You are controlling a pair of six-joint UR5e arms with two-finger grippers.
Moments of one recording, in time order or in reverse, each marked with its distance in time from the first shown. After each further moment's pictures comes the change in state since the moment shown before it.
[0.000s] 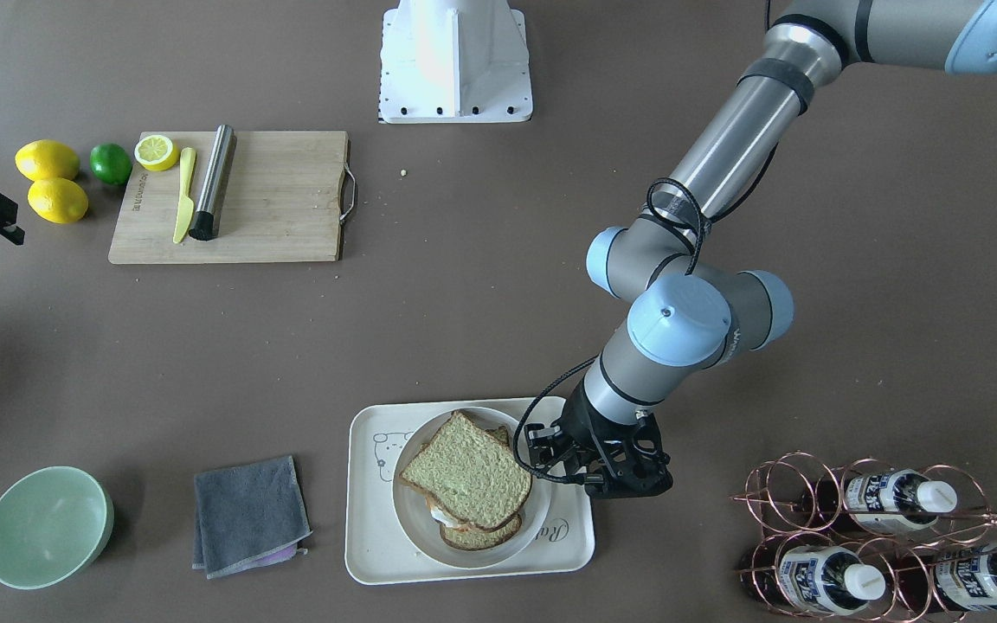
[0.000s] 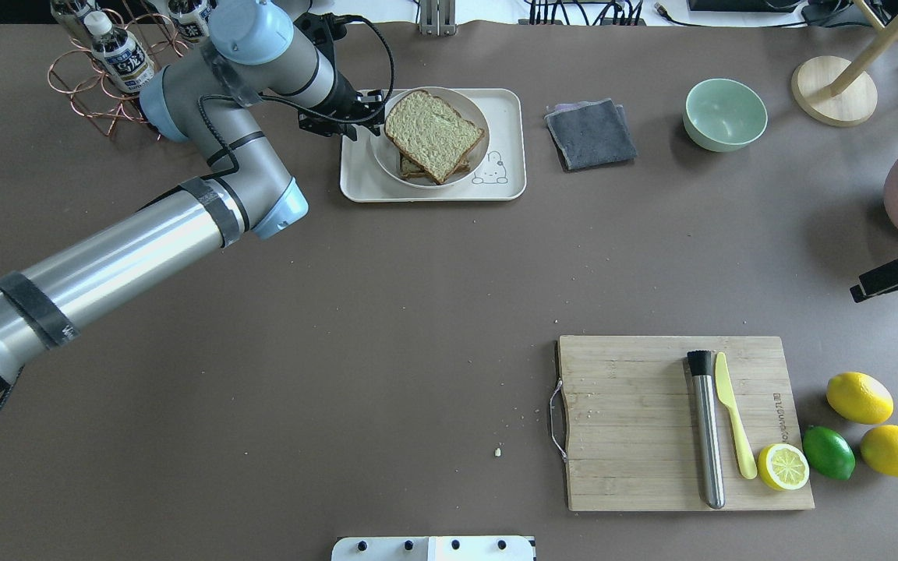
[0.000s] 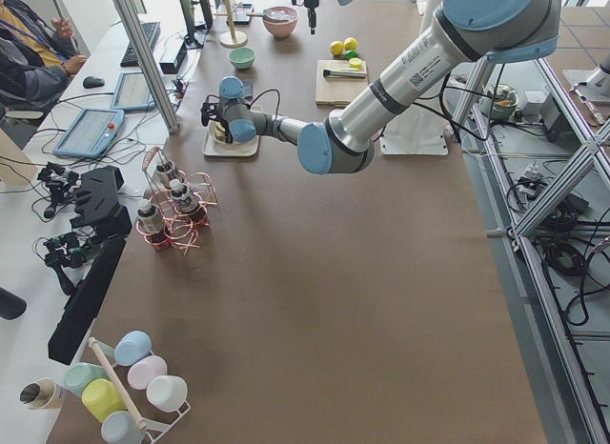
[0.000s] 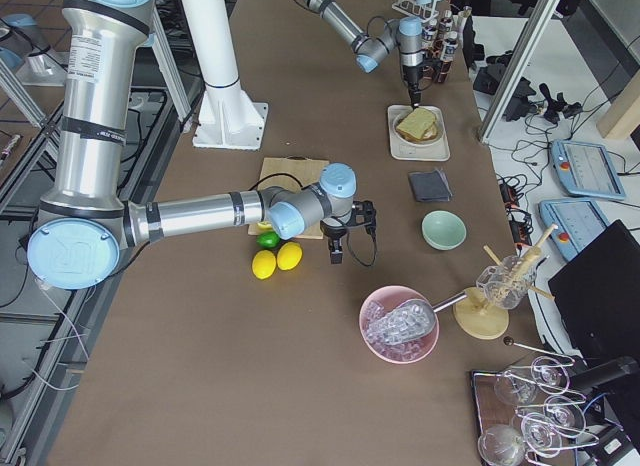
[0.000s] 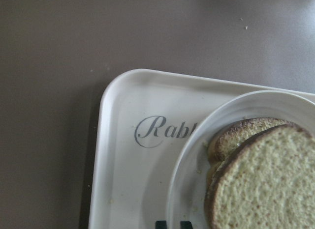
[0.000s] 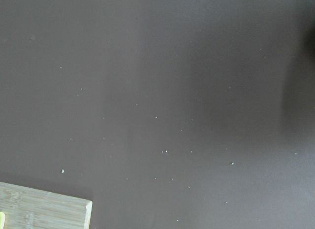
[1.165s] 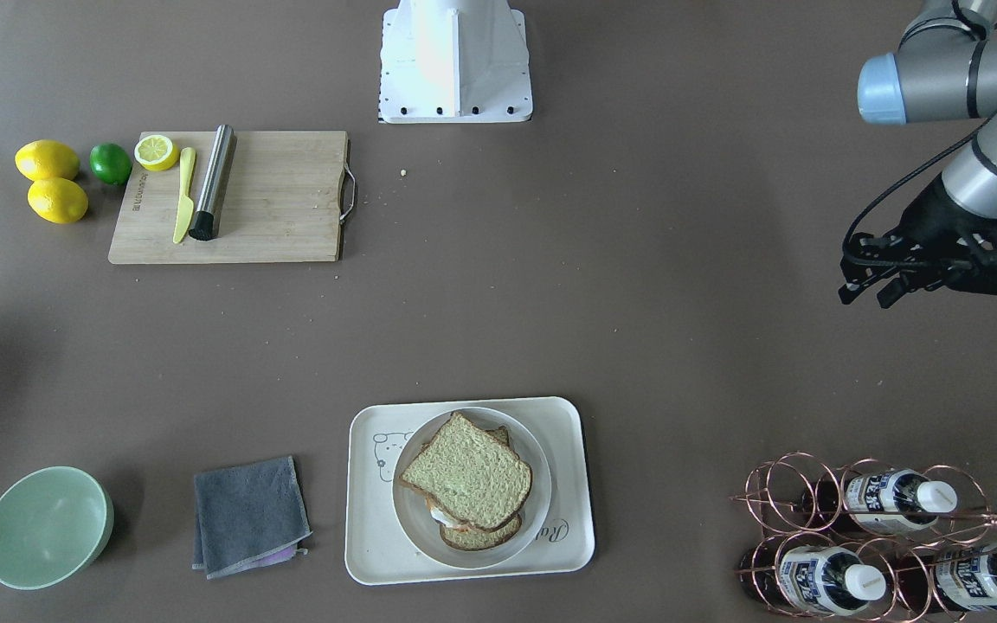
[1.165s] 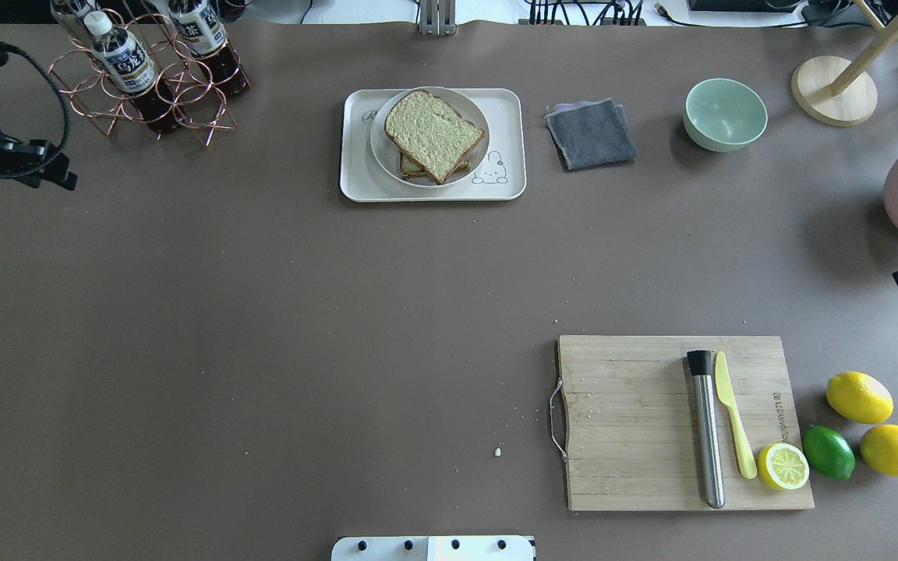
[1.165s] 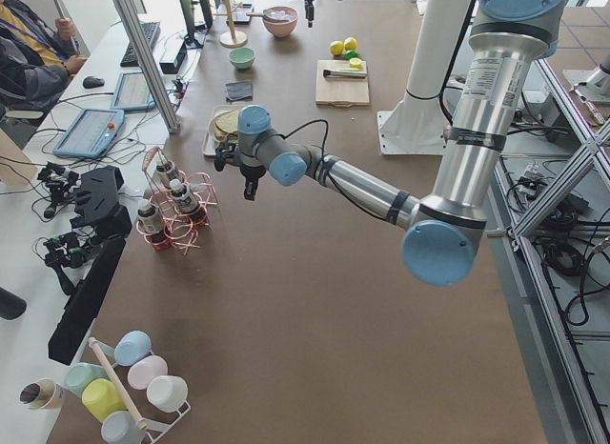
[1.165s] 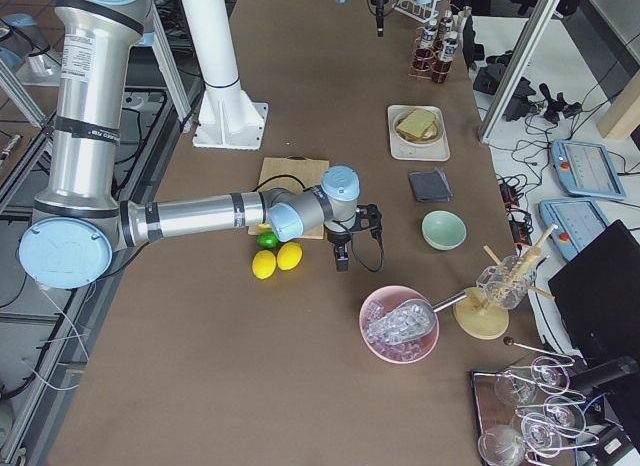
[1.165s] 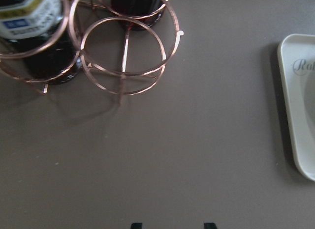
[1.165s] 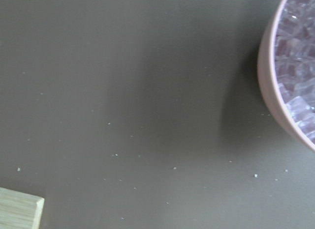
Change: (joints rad) left arm -0.330 0.807 -0.939 0.571 -0.215 0.654; right arm 0.132 -0.005 -0.006 -0.116 -0.017 -0.239
